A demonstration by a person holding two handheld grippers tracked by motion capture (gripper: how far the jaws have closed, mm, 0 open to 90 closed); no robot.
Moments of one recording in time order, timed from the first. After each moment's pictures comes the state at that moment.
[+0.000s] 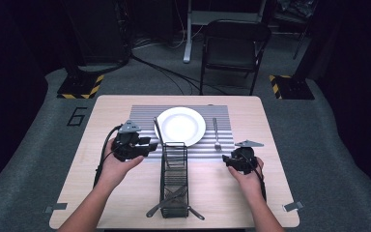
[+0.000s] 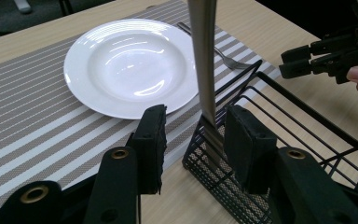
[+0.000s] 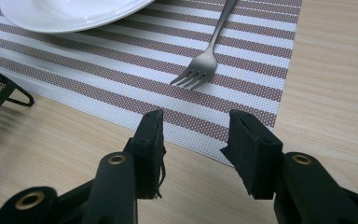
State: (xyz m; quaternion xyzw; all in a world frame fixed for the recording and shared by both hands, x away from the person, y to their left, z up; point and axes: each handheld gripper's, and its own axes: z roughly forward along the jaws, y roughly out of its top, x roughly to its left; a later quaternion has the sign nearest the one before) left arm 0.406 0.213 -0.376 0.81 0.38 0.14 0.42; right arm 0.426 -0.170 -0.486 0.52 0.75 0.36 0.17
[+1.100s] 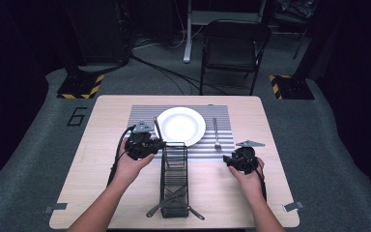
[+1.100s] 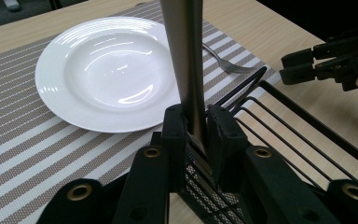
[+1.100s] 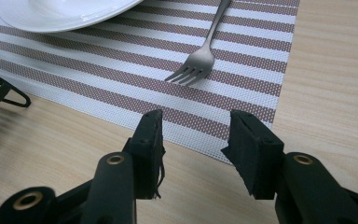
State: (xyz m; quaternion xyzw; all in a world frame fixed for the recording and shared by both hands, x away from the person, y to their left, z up) left arm 0.421 0.190 -0.396 0.81 0.39 0.13 0.43; right arm 0.428 -0.174 -0.490 0.54 0.74 0.36 0.16
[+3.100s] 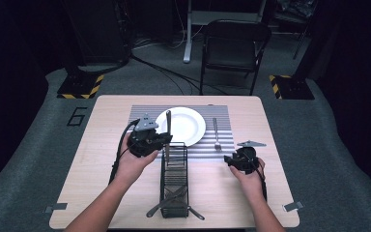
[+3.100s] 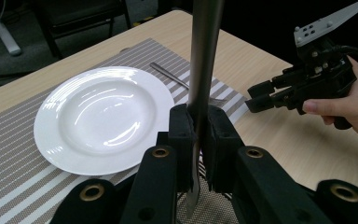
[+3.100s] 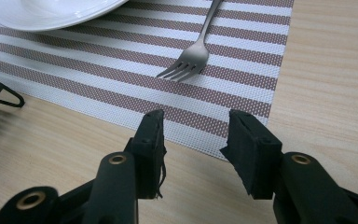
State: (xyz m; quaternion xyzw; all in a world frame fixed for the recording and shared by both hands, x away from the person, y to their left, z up) left arm 0.400 0.171 -0.345 0.81 0.34 0.16 0.46; right arm 0.430 -0.178 -0.493 0.54 0.74 0.36 0.16
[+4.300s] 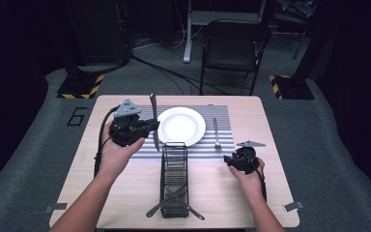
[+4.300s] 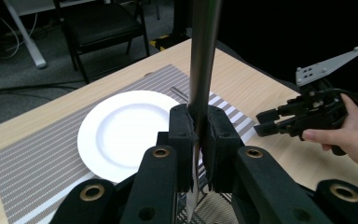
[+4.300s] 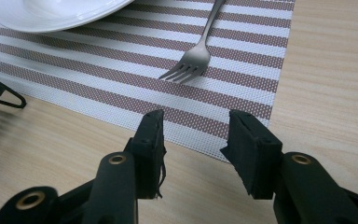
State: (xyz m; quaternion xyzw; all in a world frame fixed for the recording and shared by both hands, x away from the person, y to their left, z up) left arm 0.400 0.203 -0.305 0.79 0.36 0.18 0.47; right arm 0.429 -0.177 -0.493 0.54 0.74 0.37 0.16
